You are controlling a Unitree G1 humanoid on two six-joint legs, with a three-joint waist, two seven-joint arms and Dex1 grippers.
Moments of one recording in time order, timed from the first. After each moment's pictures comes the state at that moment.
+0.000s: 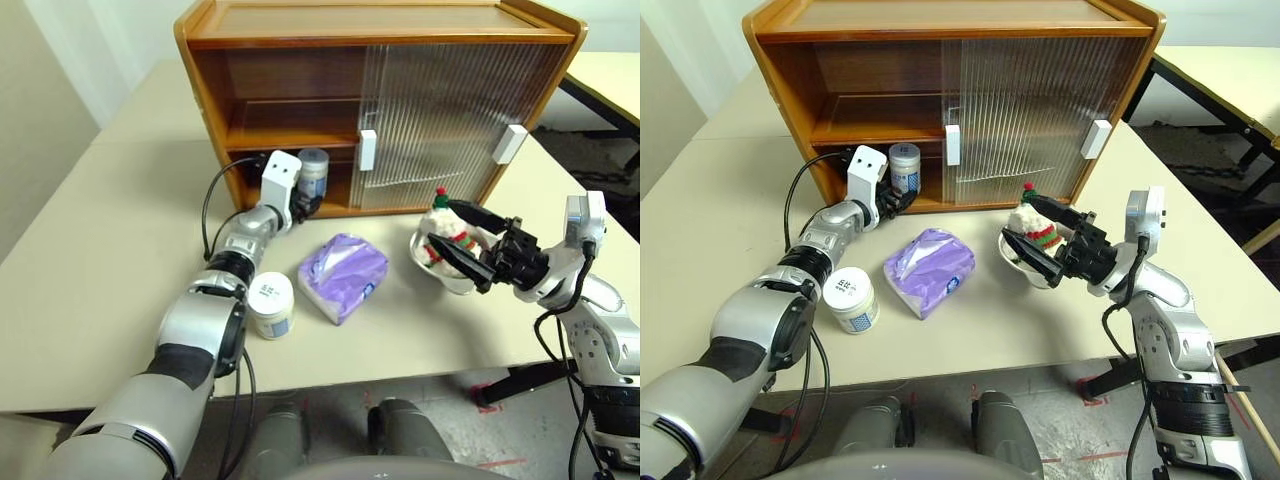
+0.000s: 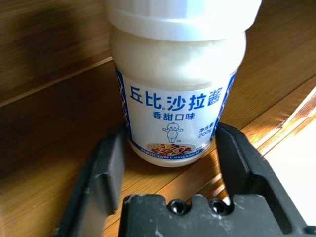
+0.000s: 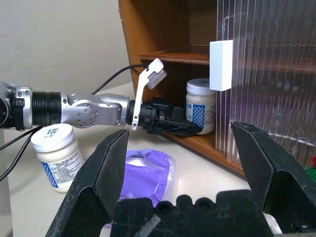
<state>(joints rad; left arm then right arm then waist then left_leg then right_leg) -0.95 0.17 0.00 1.23 0.00 -0.10 -0.42 -0.10 -0.47 -0.18 -0.11 0.61 0.11 1.01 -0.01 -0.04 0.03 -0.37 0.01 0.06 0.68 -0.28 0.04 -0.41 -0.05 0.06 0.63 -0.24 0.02</state>
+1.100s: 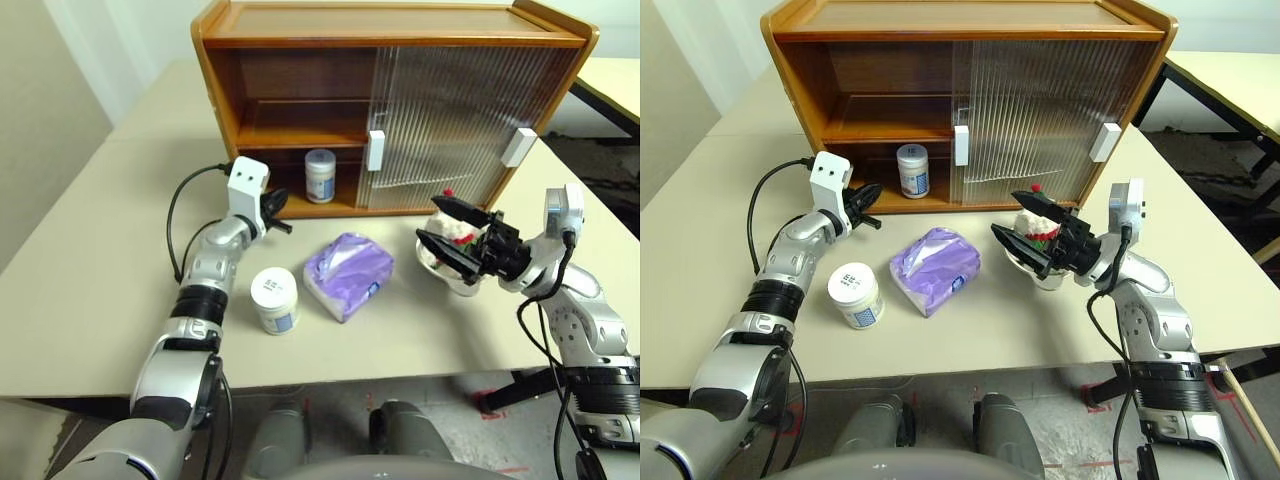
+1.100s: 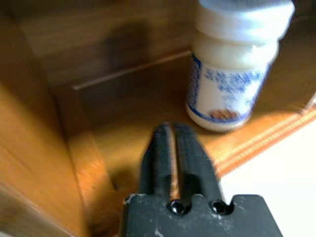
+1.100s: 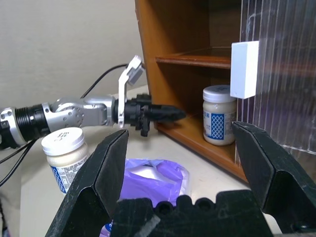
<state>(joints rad) -0.67 0.25 0.05 0.67 -0.06 0.10 -0.43 -0.19 -0.43 -0.14 0.00 0.60 0.08 1.07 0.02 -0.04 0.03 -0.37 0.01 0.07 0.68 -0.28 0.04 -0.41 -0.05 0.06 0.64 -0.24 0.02</state>
